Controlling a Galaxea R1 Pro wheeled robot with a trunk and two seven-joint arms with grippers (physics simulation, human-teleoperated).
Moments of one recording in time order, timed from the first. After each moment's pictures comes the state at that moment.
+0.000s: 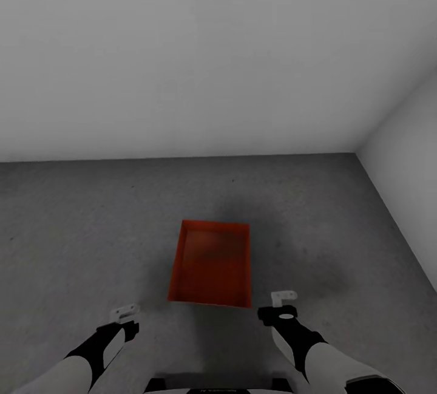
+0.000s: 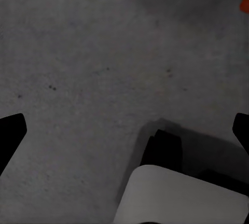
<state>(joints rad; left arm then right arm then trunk) -0.64 0.07 0.09 -0.25 0.17 0.22 0.23 -0.70 0.10 0.10 -0.17 0.00 0.05 -0.22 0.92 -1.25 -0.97</state>
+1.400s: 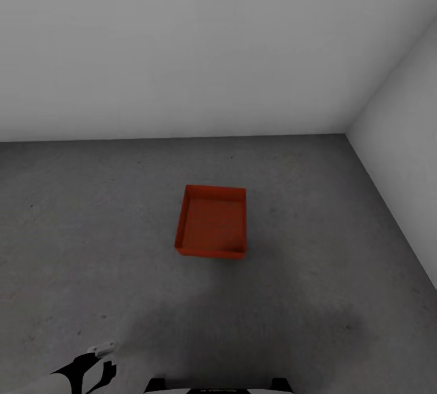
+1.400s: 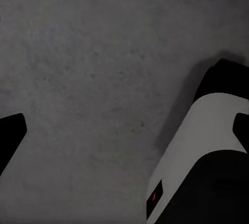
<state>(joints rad) -0.64 0.15 0.08 0.00 0.18 0.22 0.23 -0.42 -0.02 0.10 0.03 -0.02 -0.08 -0.22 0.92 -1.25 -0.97</state>
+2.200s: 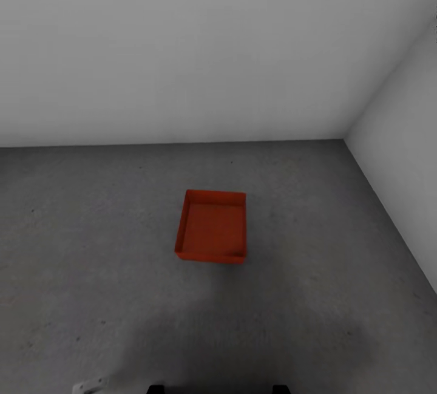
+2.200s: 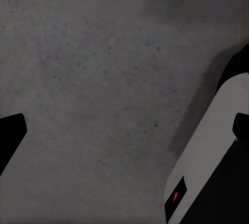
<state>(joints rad) -0.48 0.15 0.08 0.00 0.18 0.02 0.22 -0.35 -0.03 0.10 0.03 -0.03 -0.10 -0.21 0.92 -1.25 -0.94</state>
